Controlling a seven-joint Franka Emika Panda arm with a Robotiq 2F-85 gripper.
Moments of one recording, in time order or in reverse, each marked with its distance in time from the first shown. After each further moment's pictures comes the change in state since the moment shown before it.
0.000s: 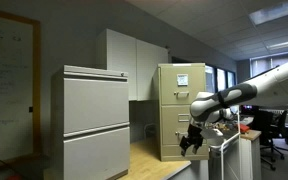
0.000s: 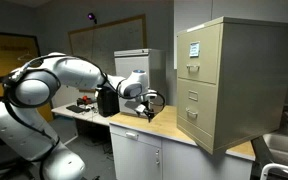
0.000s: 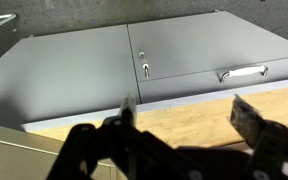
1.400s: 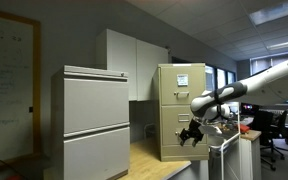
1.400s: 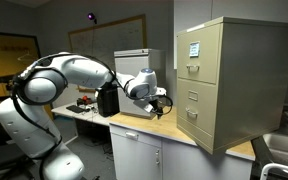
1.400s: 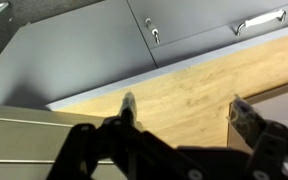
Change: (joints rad) arm -0.046 0.087 -0.042 0.088 0.124 0.101 -0.015
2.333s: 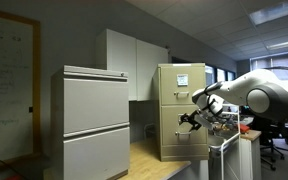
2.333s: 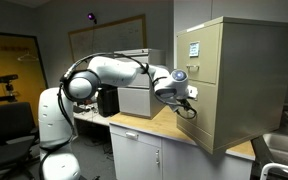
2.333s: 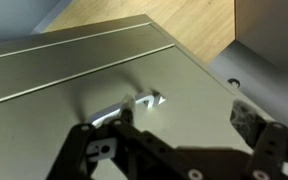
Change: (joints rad) arm -0.168 0.399 -0.055 0.456 0.646 0.033 -0.175
